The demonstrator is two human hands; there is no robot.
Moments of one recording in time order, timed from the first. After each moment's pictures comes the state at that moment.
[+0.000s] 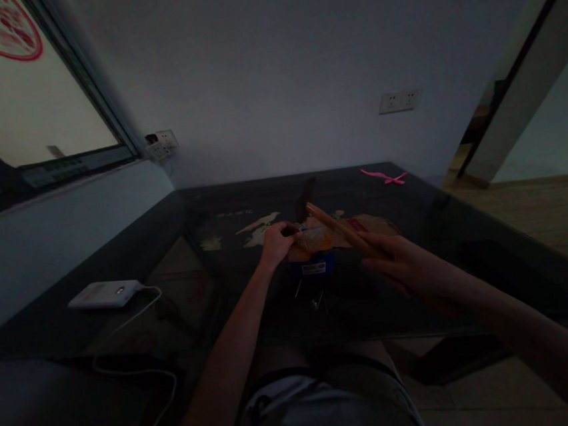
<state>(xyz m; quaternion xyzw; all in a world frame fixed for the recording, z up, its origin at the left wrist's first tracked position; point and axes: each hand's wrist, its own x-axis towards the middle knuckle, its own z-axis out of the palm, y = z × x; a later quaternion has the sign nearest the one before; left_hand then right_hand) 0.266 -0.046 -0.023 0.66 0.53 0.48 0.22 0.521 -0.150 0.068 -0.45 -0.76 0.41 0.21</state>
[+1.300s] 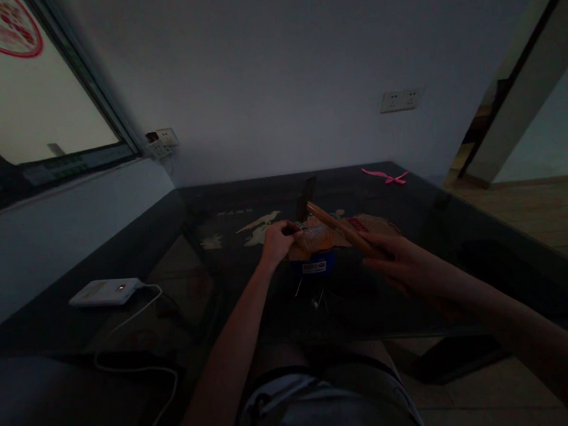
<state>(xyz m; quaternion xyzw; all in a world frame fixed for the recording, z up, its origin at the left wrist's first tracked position) 0.266 -0.049 -0.020 0.66 0.55 0.47 0.19 0.521 -0.154 0.068 -0.46 -0.77 0.40 0.20</state>
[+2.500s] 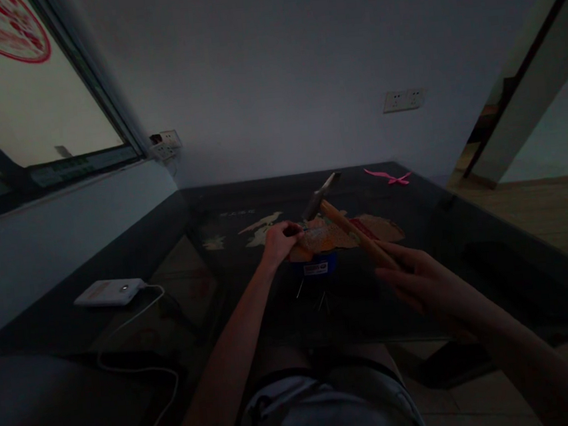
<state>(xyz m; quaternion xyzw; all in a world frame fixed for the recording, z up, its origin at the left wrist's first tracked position) 0.267 -0.050 -0.017 0.66 0.52 0.49 0.22 0.531 -0.173 0.047 -0.46 -0.64 0.51 0.33</state>
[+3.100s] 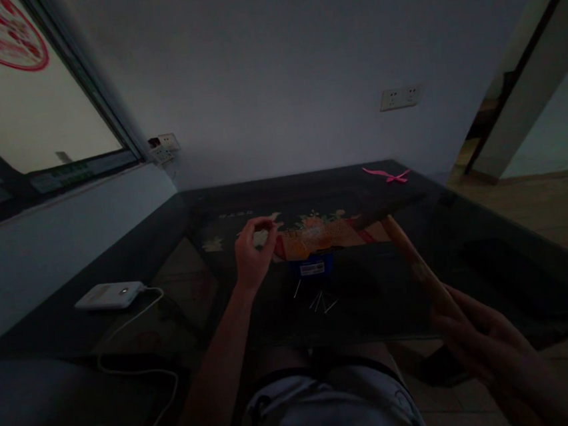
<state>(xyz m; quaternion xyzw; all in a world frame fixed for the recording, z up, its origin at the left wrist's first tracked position) 0.254 -0.122 0.023 0.66 0.46 0.60 0.01 0.580 -0.236 -0.012 -0.56 -0.43 0.54 0.46</state>
